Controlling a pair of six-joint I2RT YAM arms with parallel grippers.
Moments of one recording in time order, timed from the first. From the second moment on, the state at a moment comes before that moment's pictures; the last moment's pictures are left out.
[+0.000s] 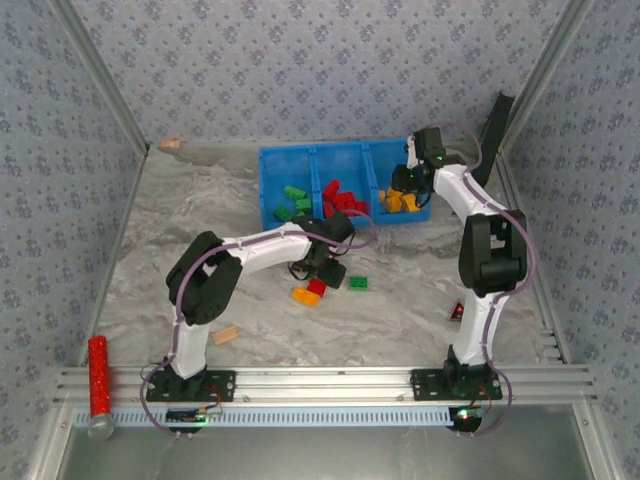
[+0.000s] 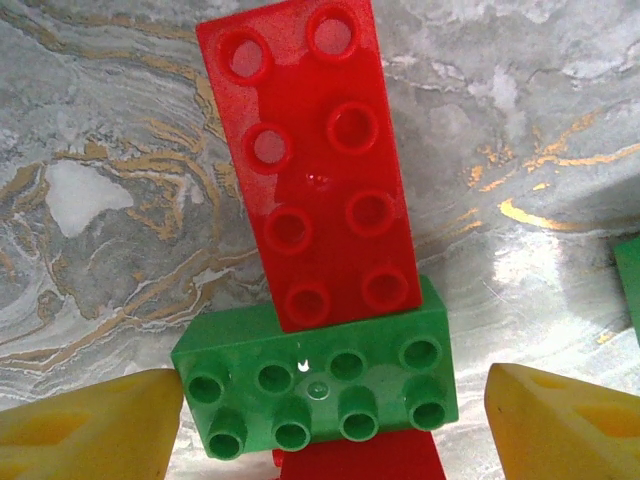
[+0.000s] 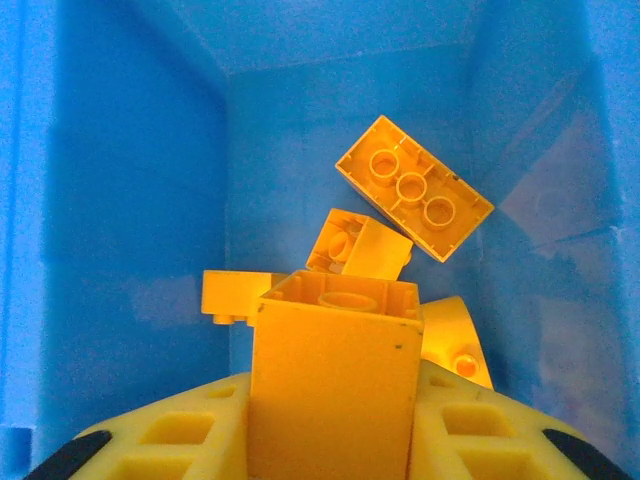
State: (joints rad) left arm -0.89 1.98 1.43 -0.84 -0.07 -0.40; right arm 0.14 1.98 1.62 -0.59 -0.09 0.15
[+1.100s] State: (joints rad) left arm -0.81 1.94 1.46 -0.91 -0.05 -0.43; right arm 0.19 1.81 1.53 -0.63 -0.10 0.15
